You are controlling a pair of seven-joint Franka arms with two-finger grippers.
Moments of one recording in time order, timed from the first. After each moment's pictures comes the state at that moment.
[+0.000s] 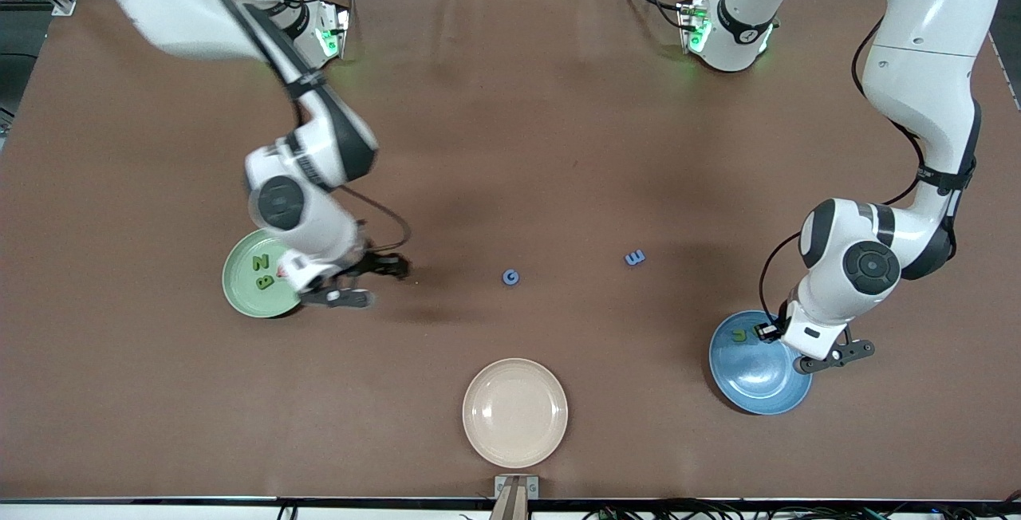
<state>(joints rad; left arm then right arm) 0.12 0.71 -0.20 -1.65 0.34 2.44 -0.52 0.17 0.56 0.35 -1.73 -0.13 2.30 0.70</state>
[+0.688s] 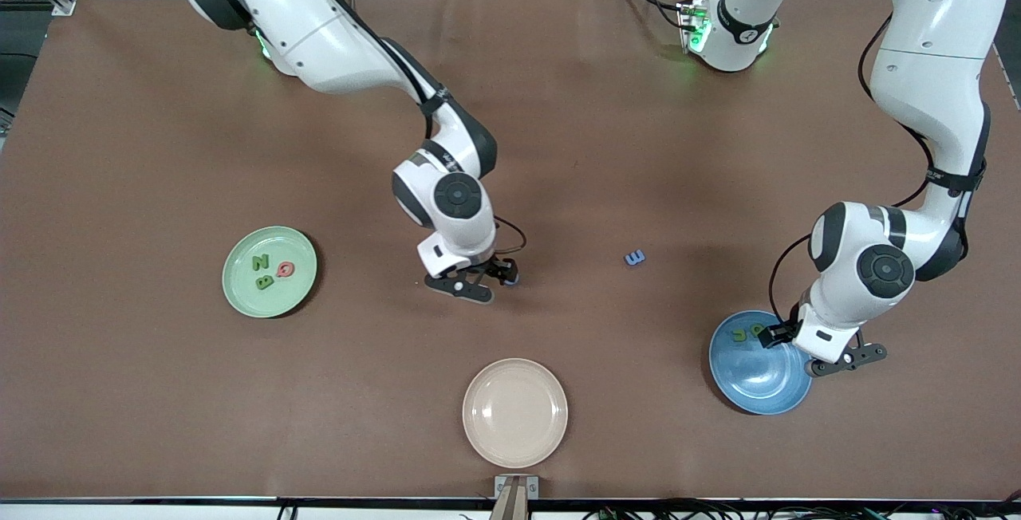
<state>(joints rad) 0.14 0.72 -0.20 -1.63 0.34 2.44 -0.50 0.62 0.90 0.10 -1.34 -0.17 2.30 1.09</state>
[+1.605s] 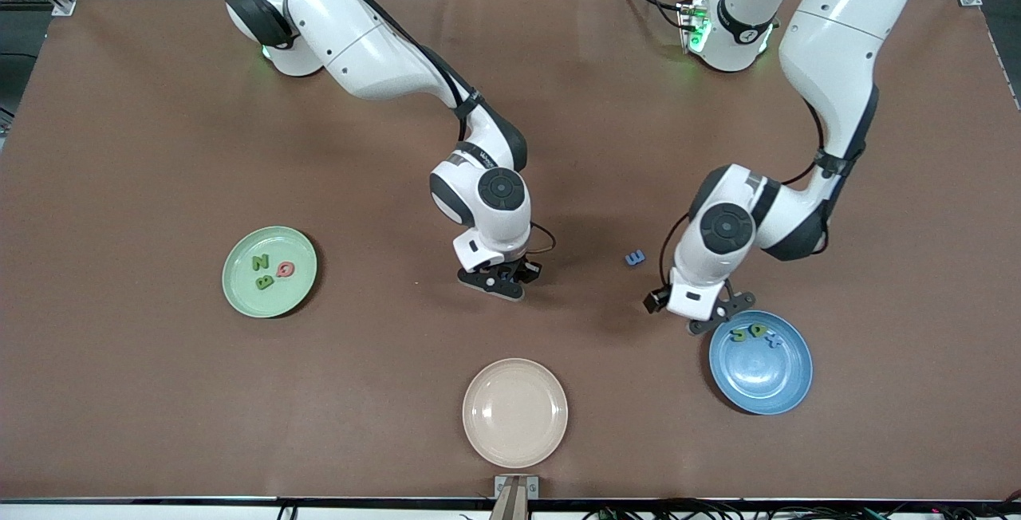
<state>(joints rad) -0.14 0.63 -0.26 -1.77 0.34 2.38 -1.06 0.70 0.99 0.06 -1.20 -0.18 2.28 1.18</state>
